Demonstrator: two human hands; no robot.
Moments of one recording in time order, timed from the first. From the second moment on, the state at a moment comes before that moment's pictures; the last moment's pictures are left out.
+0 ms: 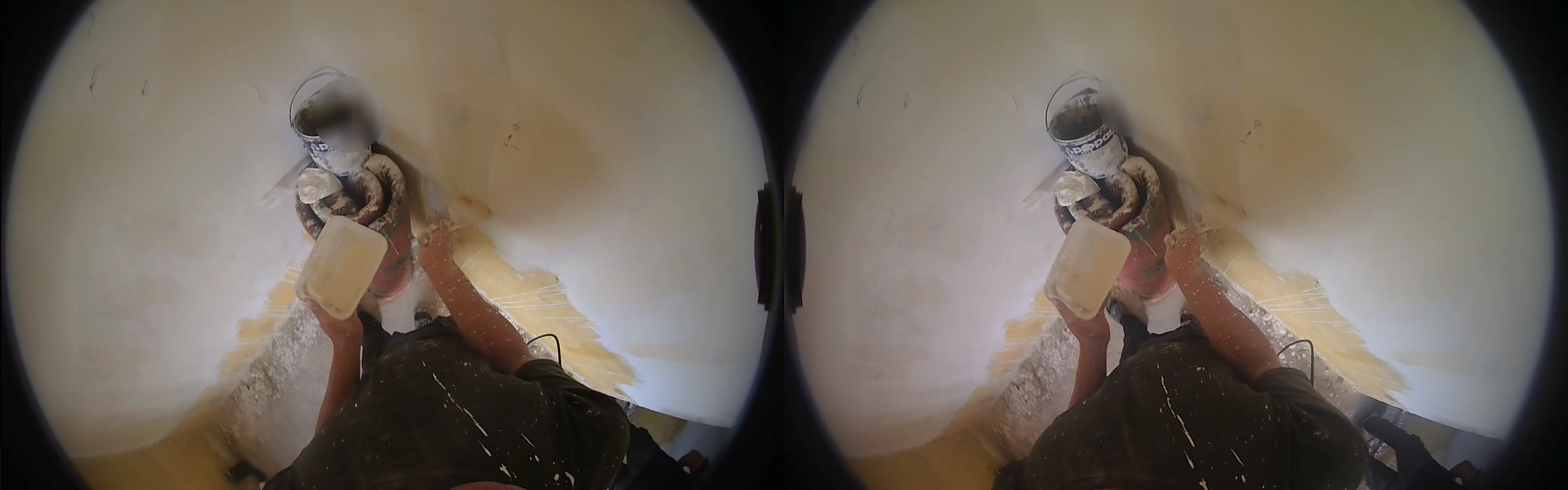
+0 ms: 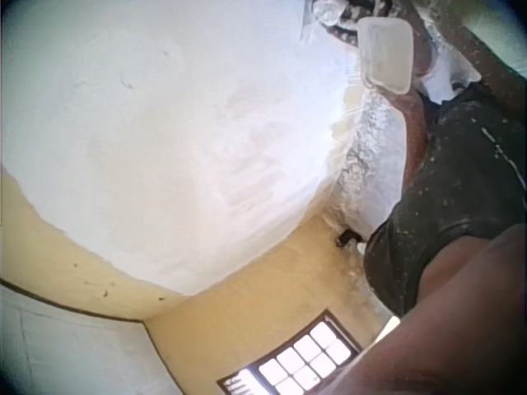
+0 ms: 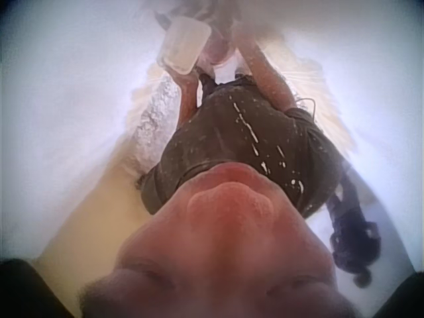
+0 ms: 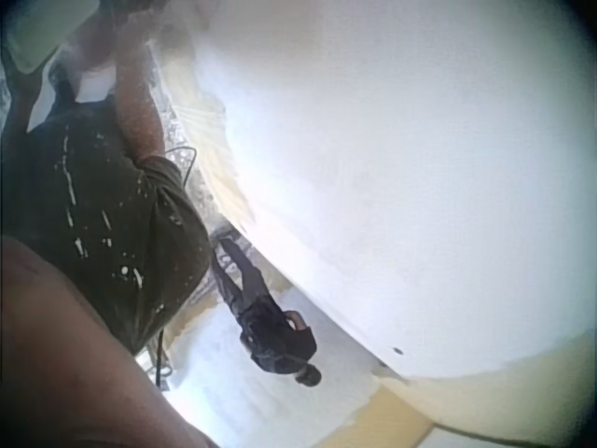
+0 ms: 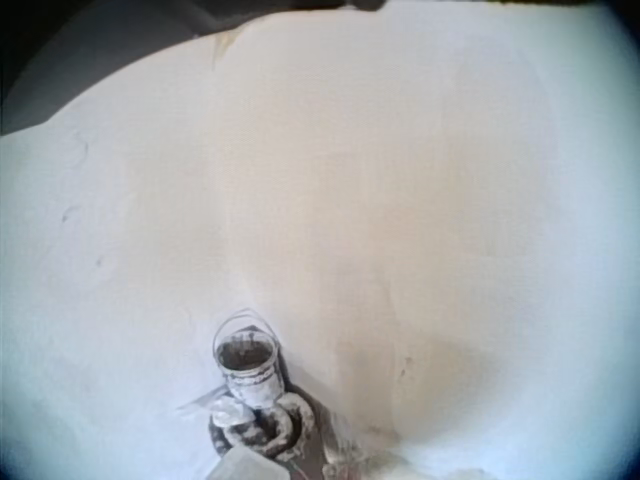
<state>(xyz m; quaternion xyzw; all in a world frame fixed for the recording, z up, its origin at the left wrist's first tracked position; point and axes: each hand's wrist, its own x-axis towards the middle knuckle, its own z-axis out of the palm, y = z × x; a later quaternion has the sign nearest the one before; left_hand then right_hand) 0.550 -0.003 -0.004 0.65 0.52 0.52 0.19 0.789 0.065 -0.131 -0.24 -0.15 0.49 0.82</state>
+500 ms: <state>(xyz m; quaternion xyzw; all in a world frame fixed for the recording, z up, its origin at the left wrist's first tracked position) 0.549 -0.007 -0.012 0.59 0.48 0.58 0.30 0.783 0.043 0.022 -0.23 -0.05 0.50 0.83</state>
